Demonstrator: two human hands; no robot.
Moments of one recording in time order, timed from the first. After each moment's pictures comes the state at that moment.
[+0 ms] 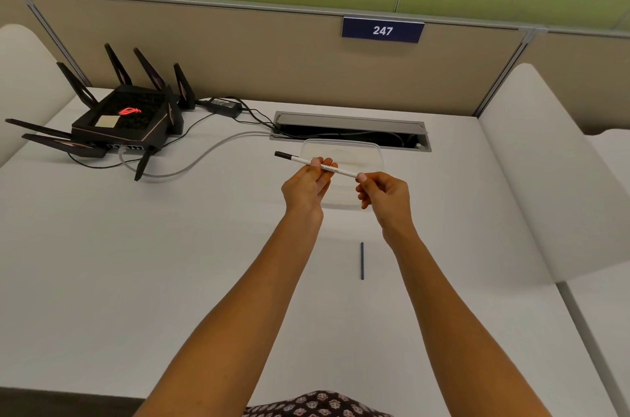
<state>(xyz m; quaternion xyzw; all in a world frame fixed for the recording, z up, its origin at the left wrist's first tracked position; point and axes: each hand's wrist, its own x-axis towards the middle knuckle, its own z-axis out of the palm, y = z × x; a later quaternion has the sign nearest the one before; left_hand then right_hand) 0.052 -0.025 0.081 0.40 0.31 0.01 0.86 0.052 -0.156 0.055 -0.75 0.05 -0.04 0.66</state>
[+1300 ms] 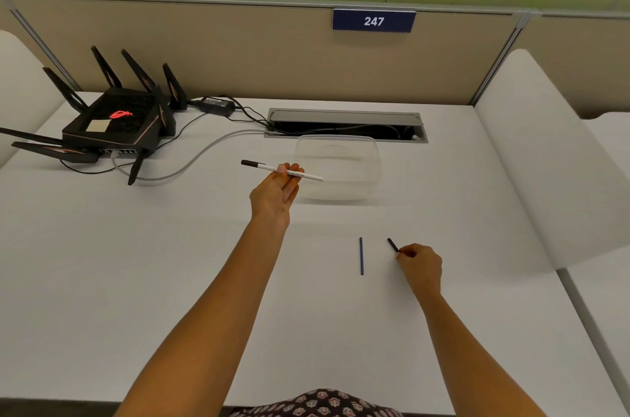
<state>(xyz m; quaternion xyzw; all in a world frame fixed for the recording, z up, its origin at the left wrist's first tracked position) 0.049 0.028 0.054 0.39 0.30 0.01 0.87 -0.007 -0.252 -0.074 -0.88 0.26 0.05 0.41</state>
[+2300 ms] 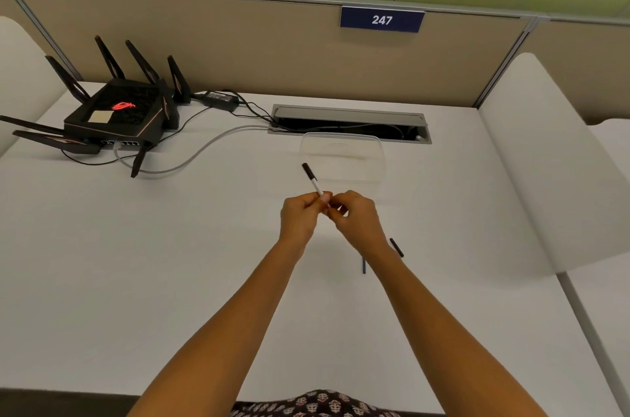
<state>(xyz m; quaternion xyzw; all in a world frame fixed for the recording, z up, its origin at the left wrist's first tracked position) 0.014 -0.004 0.036 0.70 0.19 -0.04 0.68 0.033 -0.126 0.014 -0.91 -0.09 -0.01 0.40</state>
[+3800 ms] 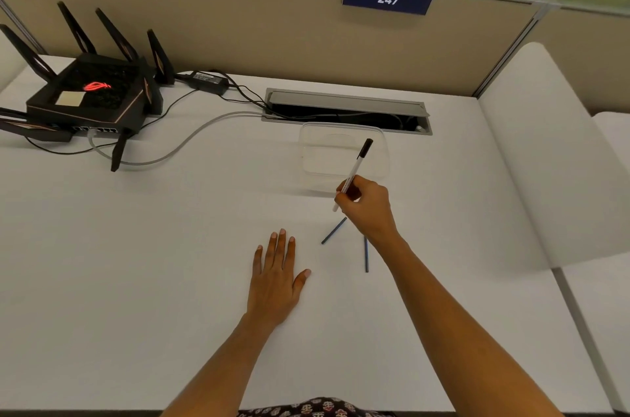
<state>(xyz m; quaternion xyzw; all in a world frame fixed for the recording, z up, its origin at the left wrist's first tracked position) -0.059 0.052 -0.096 0.99 -0.03 -0.08 0.10 0.056 -0.123 0.020 -0.88 0.00 -0.01 0.47</state>
